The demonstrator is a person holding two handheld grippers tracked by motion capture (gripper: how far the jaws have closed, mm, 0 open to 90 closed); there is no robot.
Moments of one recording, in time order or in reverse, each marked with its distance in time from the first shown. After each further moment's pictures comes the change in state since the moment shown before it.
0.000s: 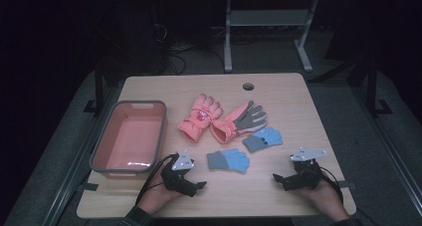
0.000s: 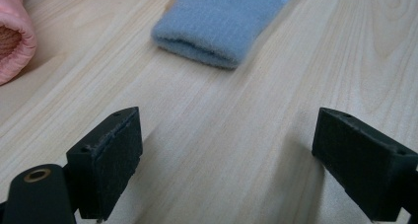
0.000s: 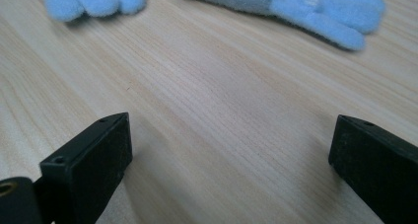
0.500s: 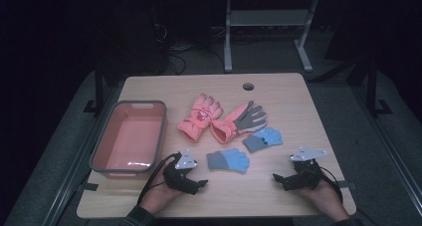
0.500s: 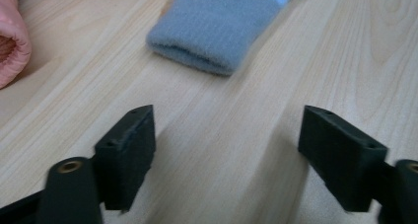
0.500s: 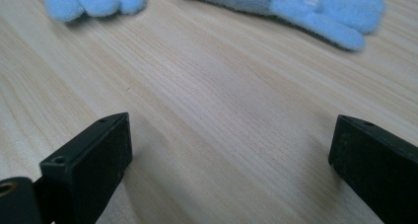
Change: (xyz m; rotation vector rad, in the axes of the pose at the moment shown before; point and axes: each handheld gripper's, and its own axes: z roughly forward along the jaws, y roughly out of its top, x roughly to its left) left arm -0.003 0.009 0.000 0.036 0.002 -0.006; right arm 0.000 0.000 0.000 0.002 0.001 0.004
